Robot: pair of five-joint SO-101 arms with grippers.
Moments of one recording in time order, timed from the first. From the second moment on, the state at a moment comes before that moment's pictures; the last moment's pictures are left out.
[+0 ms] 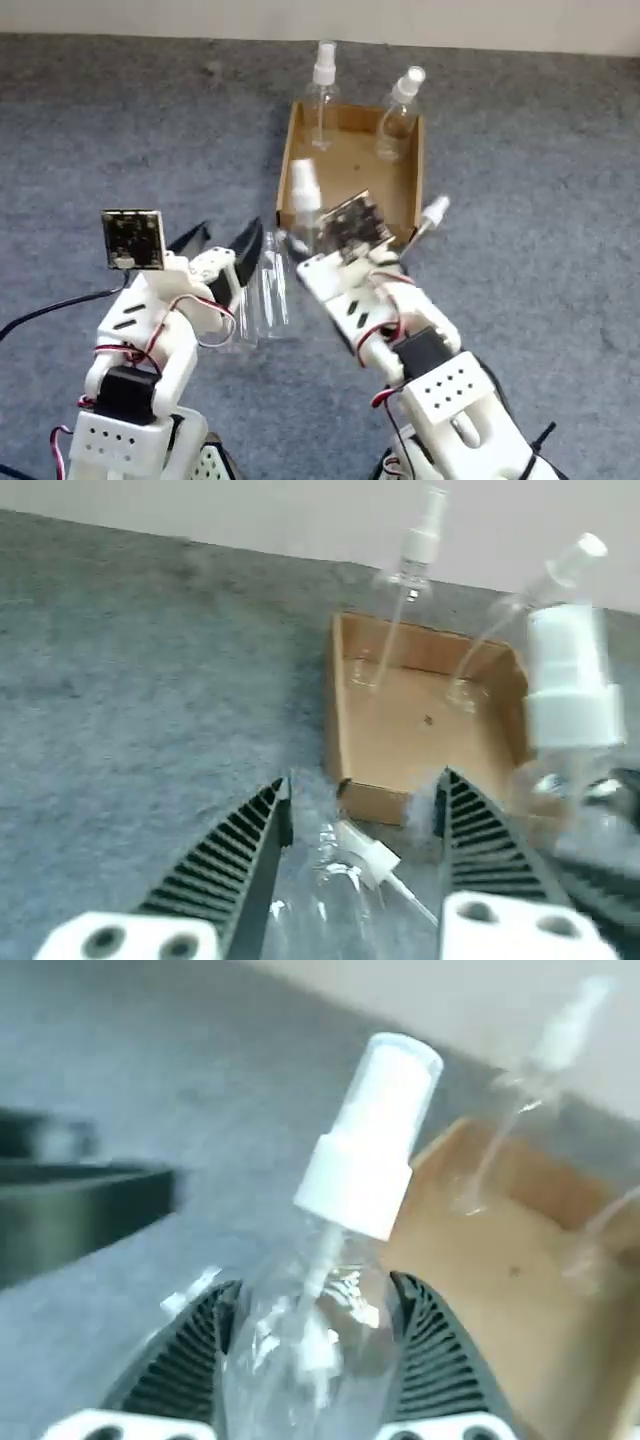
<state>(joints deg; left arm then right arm) 5.1 -84.8 71.9 43.5 19.5 -31.1 -57.8 64.0 21.6 6.3</state>
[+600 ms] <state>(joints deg) 11.6 -84.8 71.9 46.5 4.5 -31.1 -24.7 26.3 26.9 6.6</state>
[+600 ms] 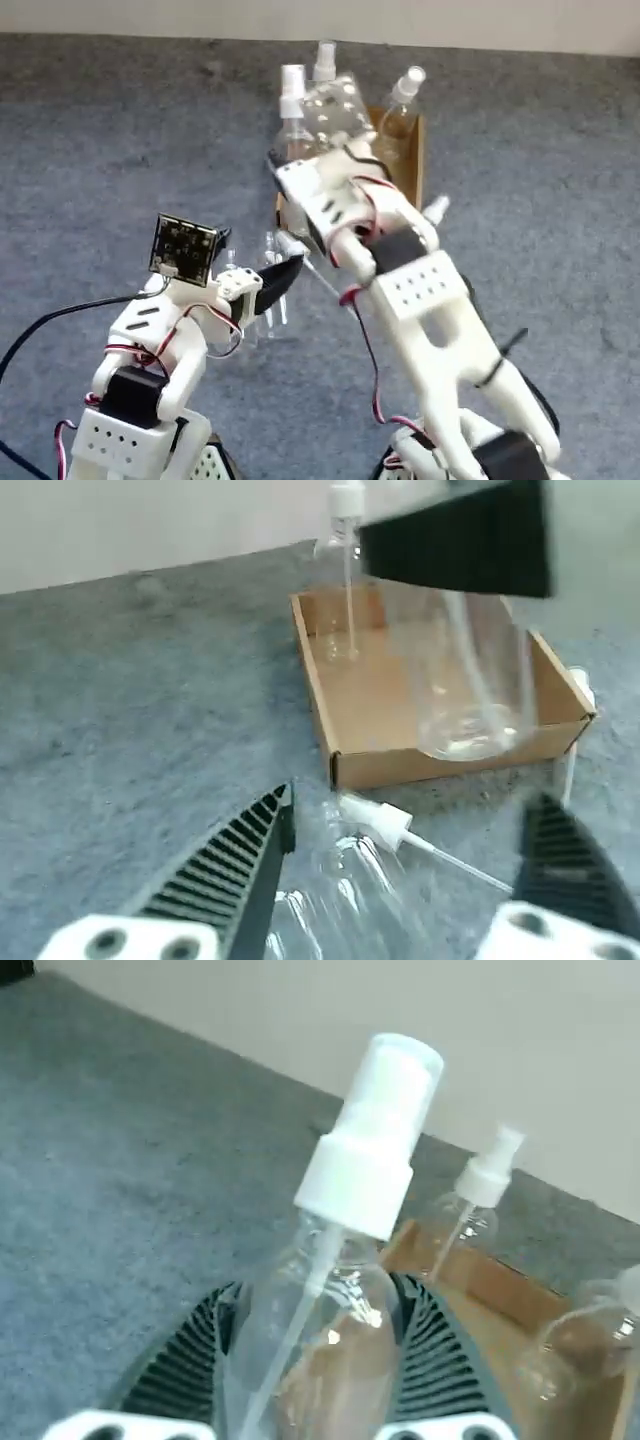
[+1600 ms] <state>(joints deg) 9.7 -84.8 75.8 39.5 1.5 -33.0 -34.5 14.5 56.4 6.8</state>
